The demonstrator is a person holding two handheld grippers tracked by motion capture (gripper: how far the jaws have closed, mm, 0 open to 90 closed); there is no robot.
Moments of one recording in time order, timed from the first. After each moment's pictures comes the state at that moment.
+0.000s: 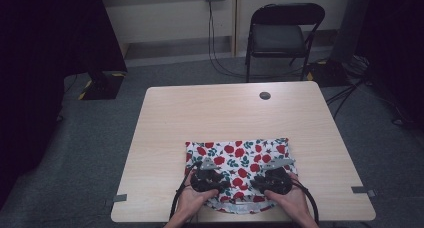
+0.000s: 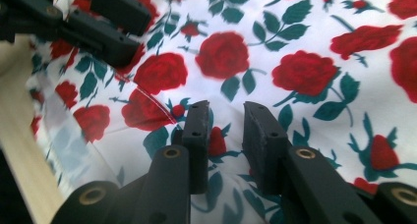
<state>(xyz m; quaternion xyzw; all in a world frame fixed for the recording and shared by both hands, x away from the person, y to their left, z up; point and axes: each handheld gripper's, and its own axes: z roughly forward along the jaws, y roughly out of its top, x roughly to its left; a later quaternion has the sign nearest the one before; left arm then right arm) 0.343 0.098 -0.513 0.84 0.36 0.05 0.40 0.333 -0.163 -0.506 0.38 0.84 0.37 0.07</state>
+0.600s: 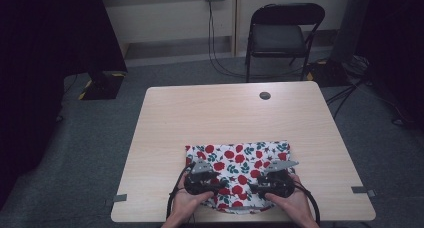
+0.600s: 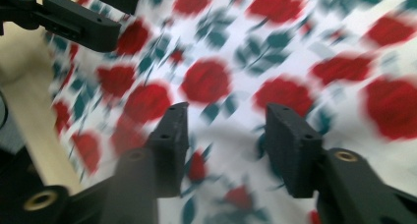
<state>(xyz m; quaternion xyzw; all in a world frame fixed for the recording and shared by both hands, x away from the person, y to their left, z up) 0.346 0.119 -0.497 0.81 0.37 0.10 0.45 0.328 -0.167 -0.496 0.39 0.83 0.39 0.08</state>
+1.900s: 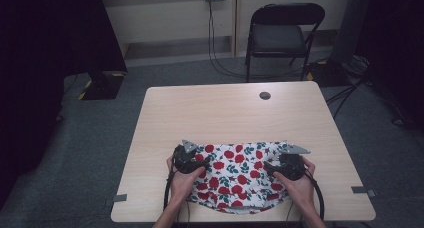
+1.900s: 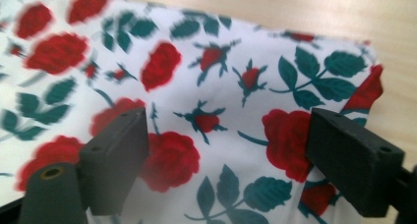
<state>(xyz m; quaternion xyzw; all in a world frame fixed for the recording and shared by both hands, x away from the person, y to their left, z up) 0.398 0.139 -0.519 0.77 0.48 0.22 0.36 0.377 -0.203 -0.516 0.51 0.76 0.34 0.22</state>
